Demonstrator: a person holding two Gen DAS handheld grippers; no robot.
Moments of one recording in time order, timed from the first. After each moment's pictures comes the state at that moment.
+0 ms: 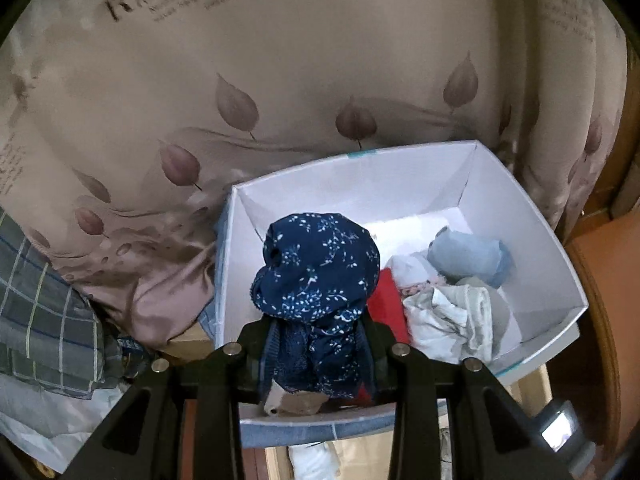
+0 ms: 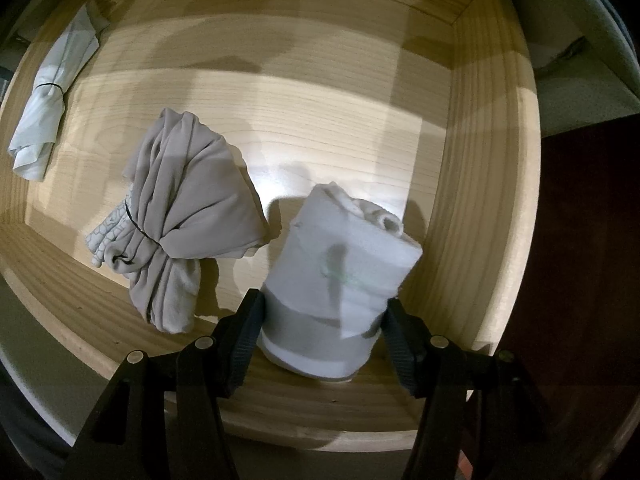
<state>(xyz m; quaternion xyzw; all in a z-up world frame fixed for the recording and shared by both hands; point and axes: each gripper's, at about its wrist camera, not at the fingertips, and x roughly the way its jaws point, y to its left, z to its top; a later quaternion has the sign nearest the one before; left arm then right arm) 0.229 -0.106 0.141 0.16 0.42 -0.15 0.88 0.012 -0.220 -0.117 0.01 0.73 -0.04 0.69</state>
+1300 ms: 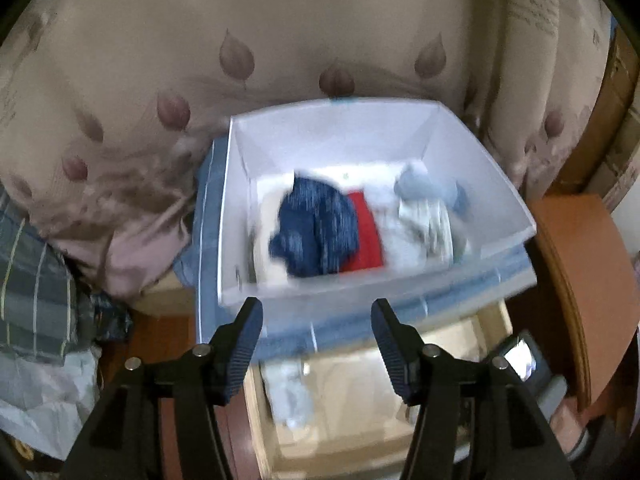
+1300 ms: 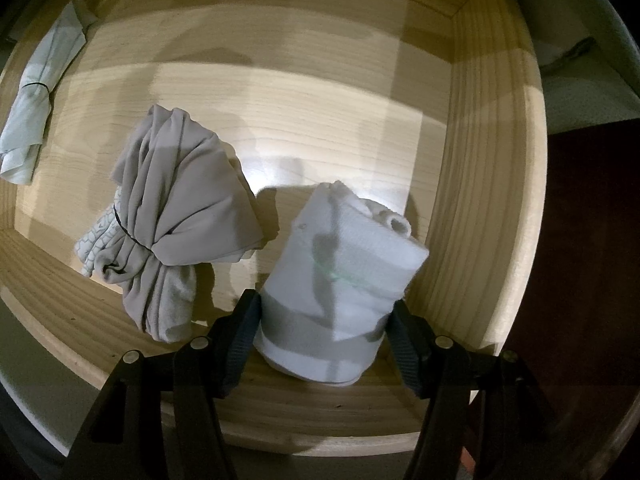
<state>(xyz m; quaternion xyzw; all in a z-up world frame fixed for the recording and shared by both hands) 0.158 -0.053 0.132 0.12 0.47 -0.20 0.85 0.029 -0.213 -0.131 0.00 0.74 -0.06 0.67</state>
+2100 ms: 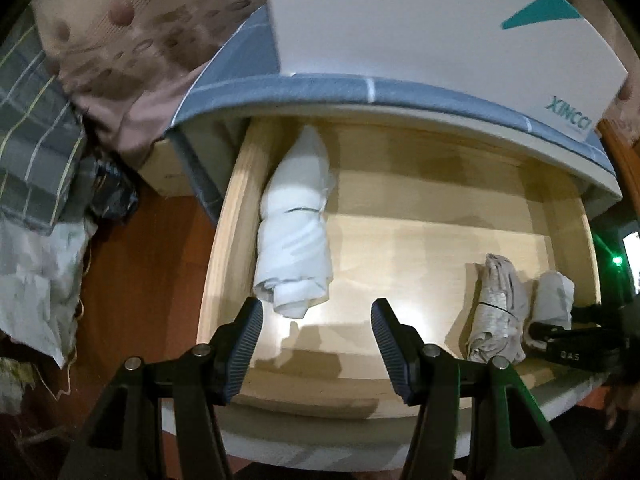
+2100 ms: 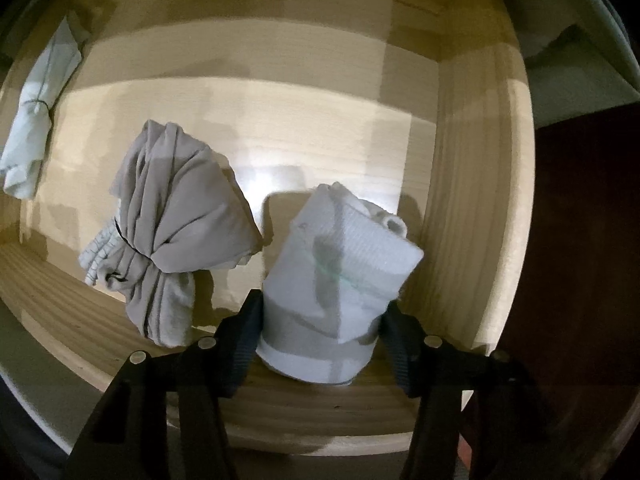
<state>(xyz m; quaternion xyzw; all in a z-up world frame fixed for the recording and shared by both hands) 0.086 -0.009 -0.037 0.06 0.55 -0.07 0.83 0.024 -0.221 -0.132 0.02 0.73 -0.07 0.68</state>
